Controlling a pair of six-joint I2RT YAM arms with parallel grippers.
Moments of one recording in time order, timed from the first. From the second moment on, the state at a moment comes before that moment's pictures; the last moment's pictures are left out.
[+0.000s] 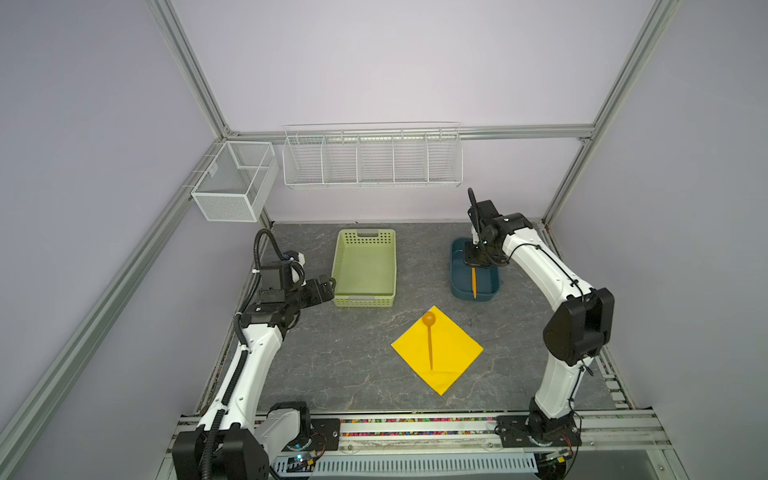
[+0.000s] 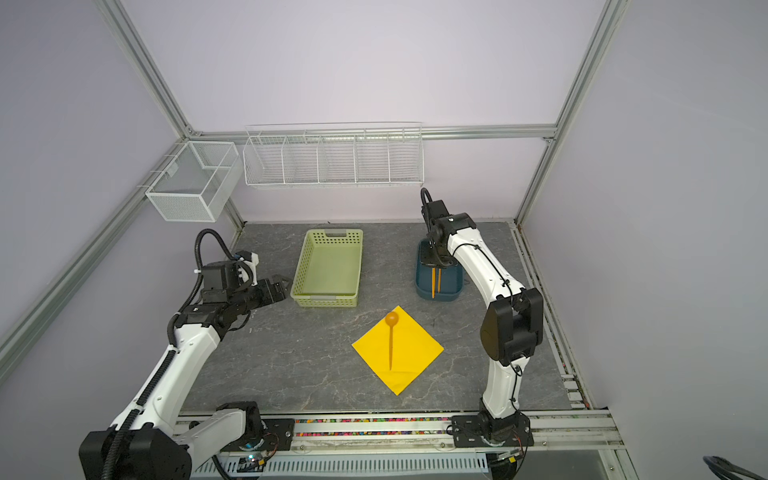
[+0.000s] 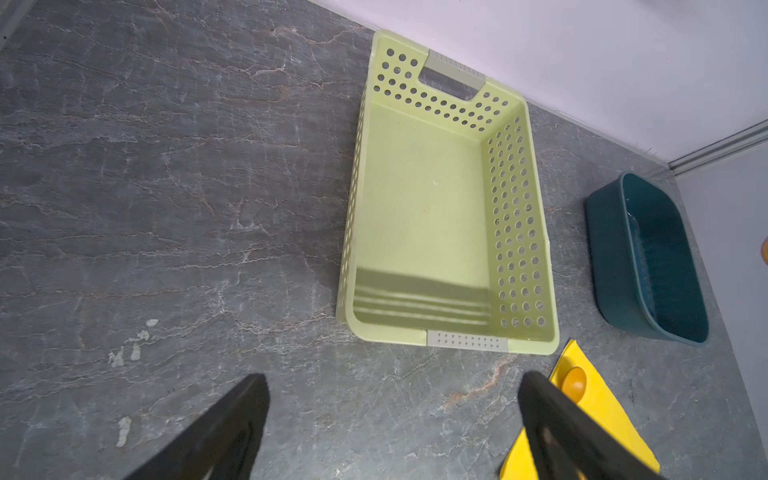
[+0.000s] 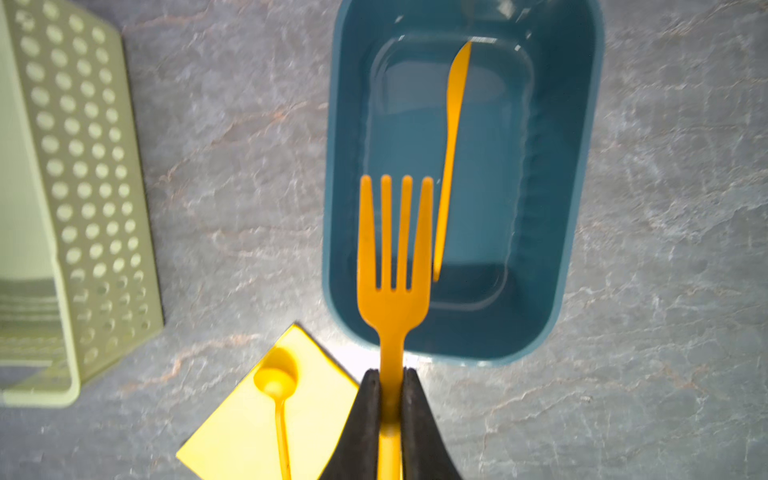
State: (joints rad) left arm -0.03 1.08 0.86 -0.48 0.28 -0.29; right arm 0.38 1.86 1.80 -1.16 0.07 0.39
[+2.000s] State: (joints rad) left arm -0.03 1.10 0.86 -0.49 0.32 -0.31; right arm 0.71 1.87 1.25 -0.82 0.06 0.66
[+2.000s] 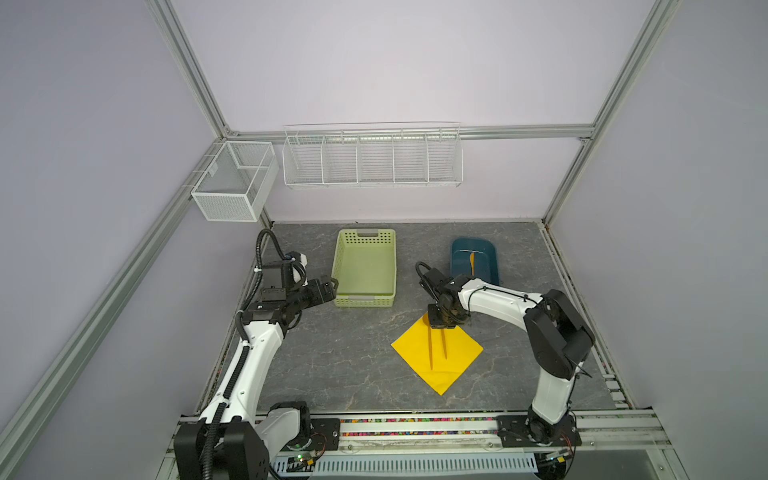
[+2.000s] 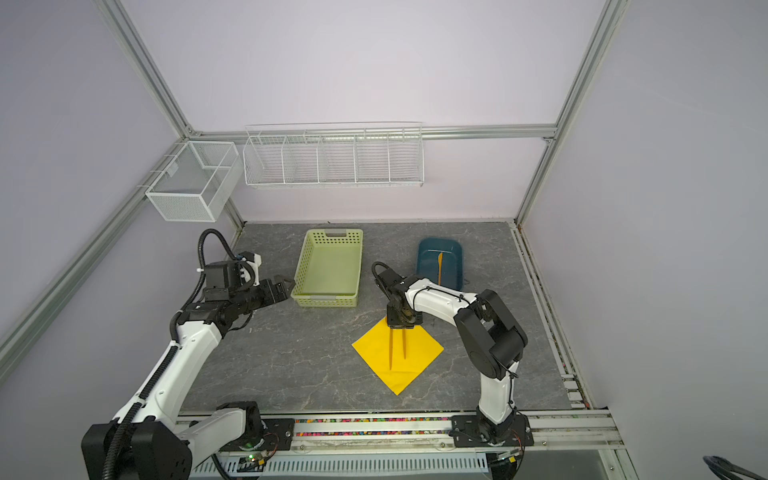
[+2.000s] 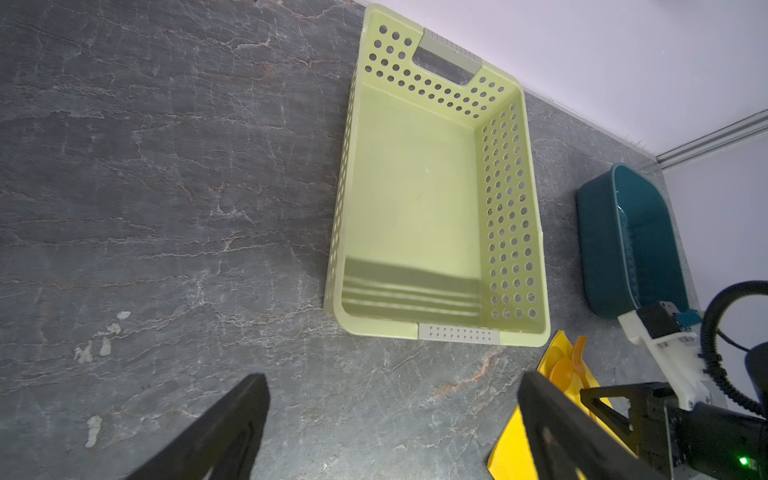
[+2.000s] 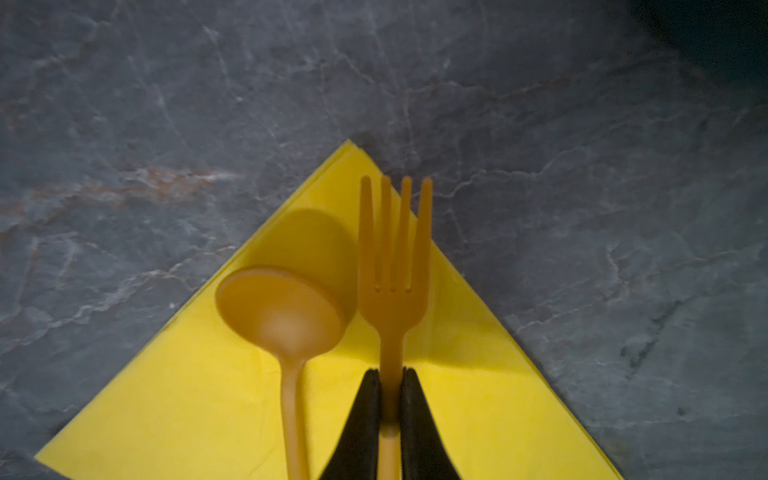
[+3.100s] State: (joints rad) left arm -0.03 1.10 0.86 -0.49 0.32 -0.31; right arm 0.71 1.87 1.21 -0.78 0.02 0.66
